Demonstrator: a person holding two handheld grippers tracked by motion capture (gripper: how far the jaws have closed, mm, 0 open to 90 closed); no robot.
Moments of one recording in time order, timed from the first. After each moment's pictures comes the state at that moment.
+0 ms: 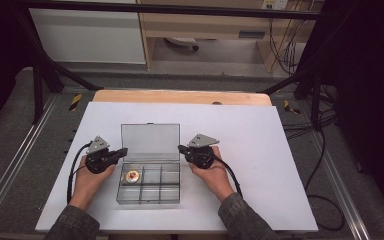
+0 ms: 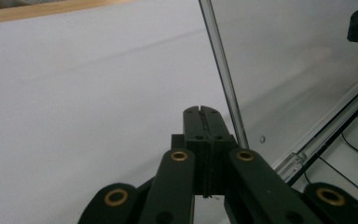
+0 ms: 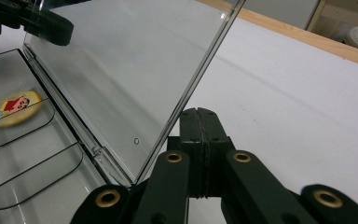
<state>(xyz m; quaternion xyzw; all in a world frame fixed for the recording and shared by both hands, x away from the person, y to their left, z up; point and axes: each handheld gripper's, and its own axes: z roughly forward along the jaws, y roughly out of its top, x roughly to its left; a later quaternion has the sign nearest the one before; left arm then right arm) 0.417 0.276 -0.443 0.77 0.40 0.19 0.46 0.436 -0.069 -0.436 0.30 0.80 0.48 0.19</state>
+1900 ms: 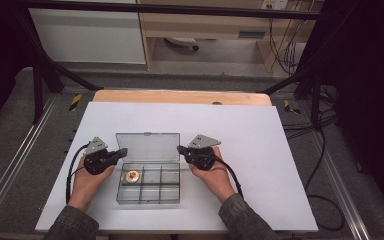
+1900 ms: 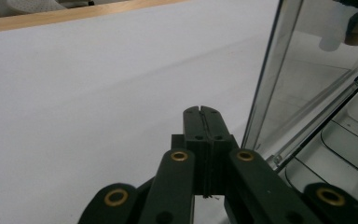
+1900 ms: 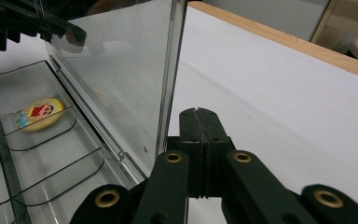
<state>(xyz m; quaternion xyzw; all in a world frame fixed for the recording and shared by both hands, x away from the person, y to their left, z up) 0.411 0.276 -0.438 0.76 0.39 0.19 0.48 0.427 -0.070 -0.426 0.28 0.80 0.50 0.19</state>
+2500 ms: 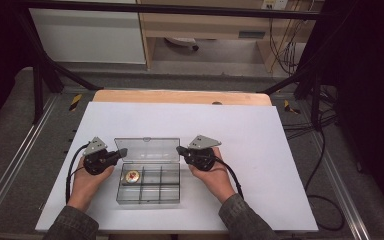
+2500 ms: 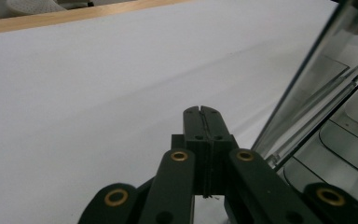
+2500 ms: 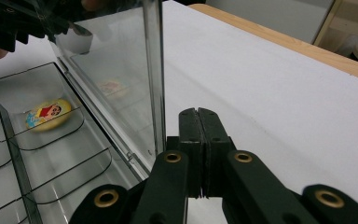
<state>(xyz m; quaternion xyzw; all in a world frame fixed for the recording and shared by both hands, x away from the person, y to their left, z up) 0.410 0.277 -0.437 0.76 0.39 0.19 0.48 0.423 -0.070 -0.424 0.28 0.80 0.50 0.19</state>
